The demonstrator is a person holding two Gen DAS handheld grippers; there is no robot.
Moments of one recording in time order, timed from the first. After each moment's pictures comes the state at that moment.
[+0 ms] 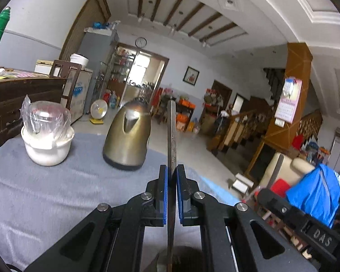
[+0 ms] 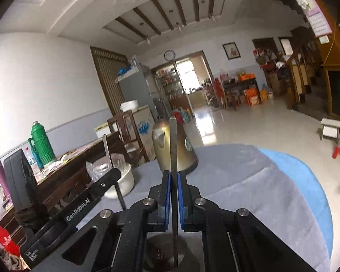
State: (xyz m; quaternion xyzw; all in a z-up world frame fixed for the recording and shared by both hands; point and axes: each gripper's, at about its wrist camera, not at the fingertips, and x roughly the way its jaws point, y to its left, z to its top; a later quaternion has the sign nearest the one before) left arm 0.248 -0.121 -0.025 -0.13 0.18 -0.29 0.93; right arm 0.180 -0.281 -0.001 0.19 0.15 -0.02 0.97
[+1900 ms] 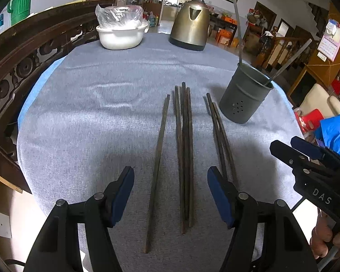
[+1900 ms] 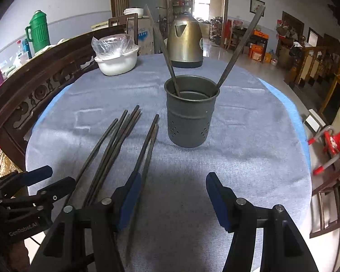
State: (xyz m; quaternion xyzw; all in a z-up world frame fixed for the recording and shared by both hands) left arm 0.114 -0.010 -0.119 -0.02 0.46 -0.17 0.87; right arm 0.105 -0.171 -0.088 0.02 0.42 -0.03 0.91
